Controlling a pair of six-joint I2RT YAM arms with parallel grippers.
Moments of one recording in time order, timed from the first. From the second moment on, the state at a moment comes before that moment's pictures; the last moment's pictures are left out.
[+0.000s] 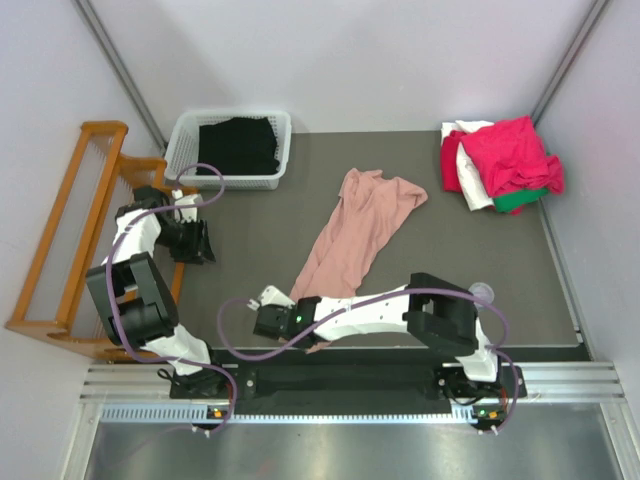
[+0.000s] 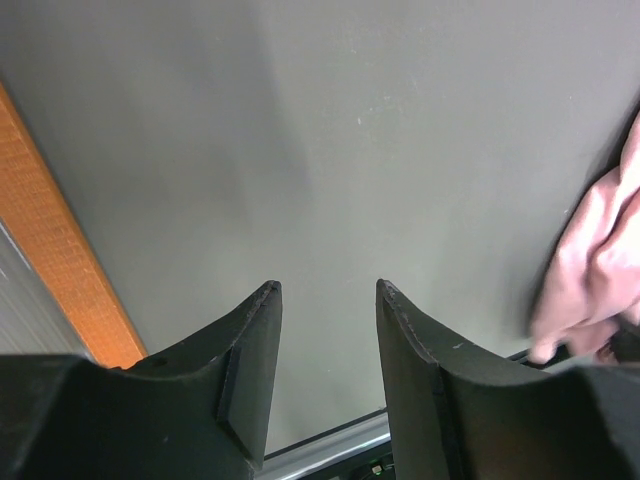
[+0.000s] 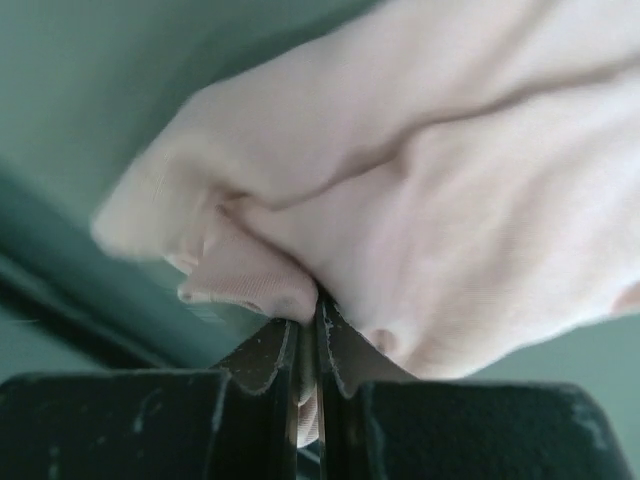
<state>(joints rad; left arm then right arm) 0.35 1.60 1.15 -0.90 0.46 0.34 1.42 2.04 1.45 -0.69 0.41 0.40</state>
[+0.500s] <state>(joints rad) 0.35 1.64 1.21 -0.92 0.49 0.34 1.48 1.96 1.49 -0.93 0.32 0.34</state>
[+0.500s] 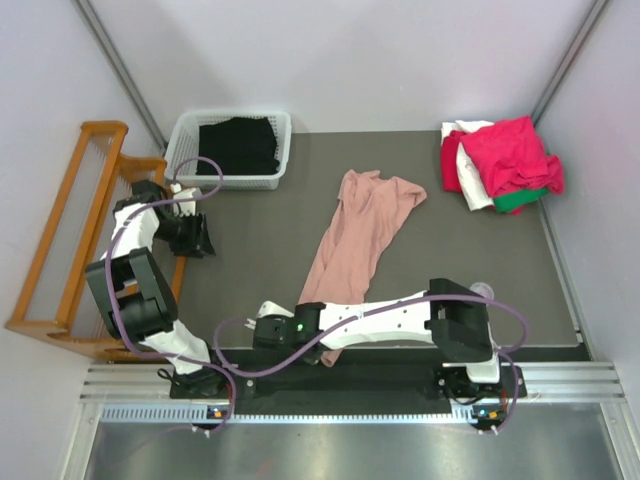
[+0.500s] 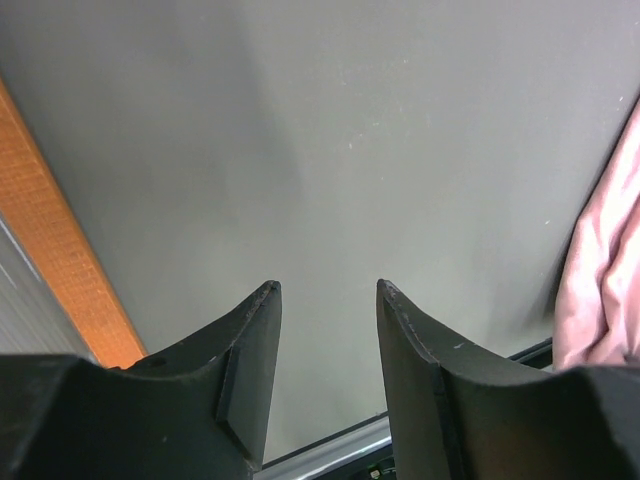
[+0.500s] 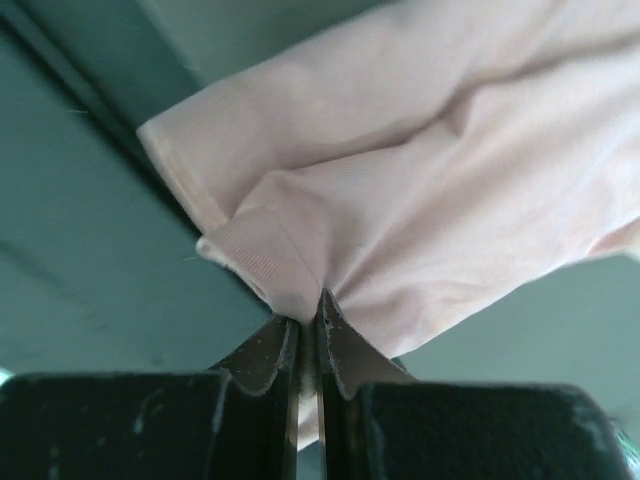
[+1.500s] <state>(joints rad) 0.35 1.65 1.26 -0.98 0.49 0.39 1.01 1.78 1.49 -0.87 0.32 0.33</state>
